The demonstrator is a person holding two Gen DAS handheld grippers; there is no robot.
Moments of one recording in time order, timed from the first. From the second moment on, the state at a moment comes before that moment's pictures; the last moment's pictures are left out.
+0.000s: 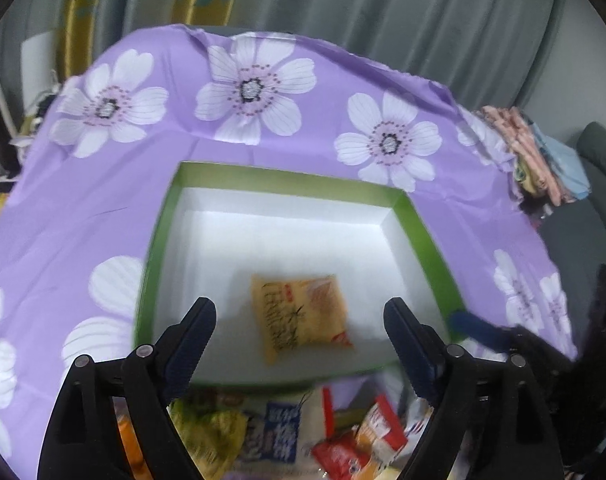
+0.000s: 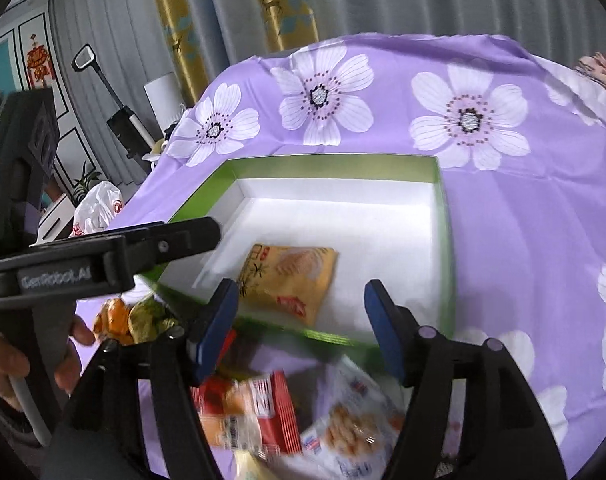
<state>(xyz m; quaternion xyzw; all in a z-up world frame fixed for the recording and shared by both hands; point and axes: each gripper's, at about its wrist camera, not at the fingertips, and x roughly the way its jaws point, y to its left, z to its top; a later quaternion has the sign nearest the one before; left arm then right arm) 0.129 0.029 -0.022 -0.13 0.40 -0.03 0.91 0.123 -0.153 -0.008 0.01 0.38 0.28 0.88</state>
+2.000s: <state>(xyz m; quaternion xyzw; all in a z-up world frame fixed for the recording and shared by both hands) 0.037 -0.060 -0.102 -0.16 0.48 -0.19 0.84 0.019 -0.171 -0.076 -0.07 0.45 0.33 0.83</state>
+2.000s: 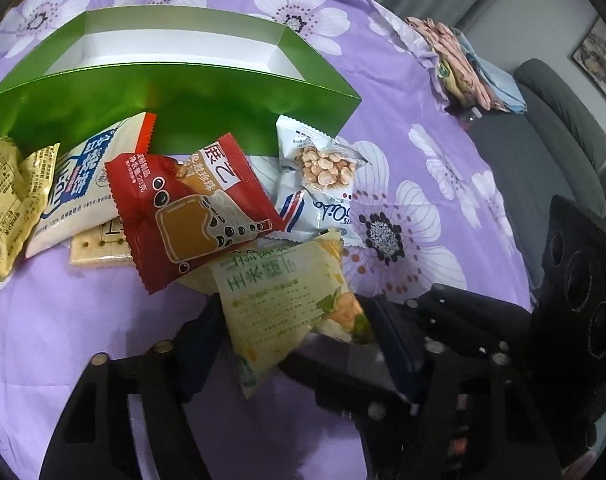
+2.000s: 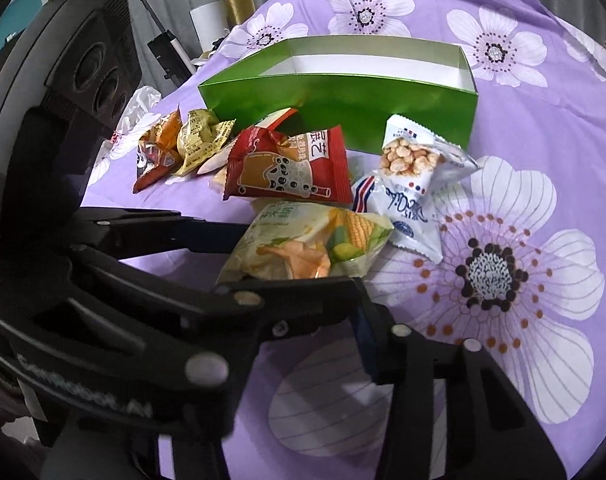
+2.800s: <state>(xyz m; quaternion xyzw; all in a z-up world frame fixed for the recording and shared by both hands) 0.005 -0.051 -0.056 -0.15 0.43 -0.19 0.87 -0.006 -0.166 -0.035 -0.05 0.39 0.35 0.85</state>
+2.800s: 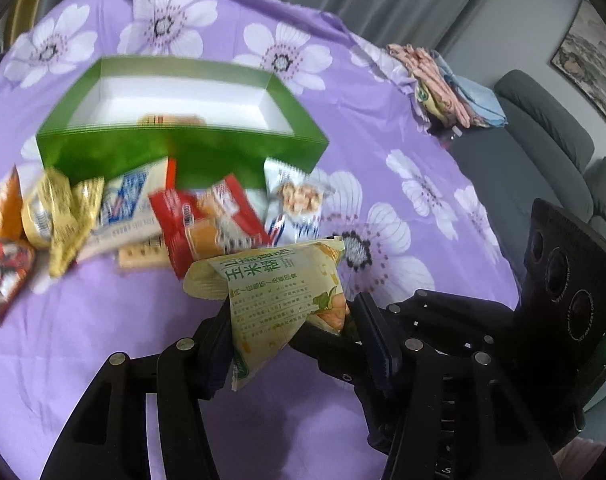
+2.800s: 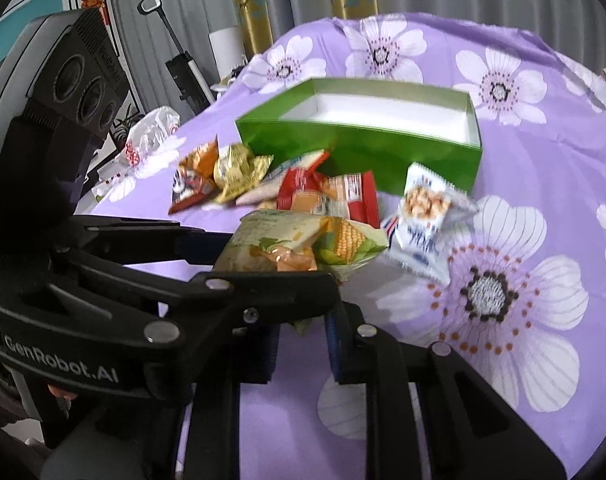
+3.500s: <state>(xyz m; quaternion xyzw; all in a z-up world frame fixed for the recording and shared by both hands) 0.129 -0.010 -0.006 -0.15 0.36 -0.16 0.91 0.124 -0.130 0.007 -0.04 0.34 0.34 0.88</state>
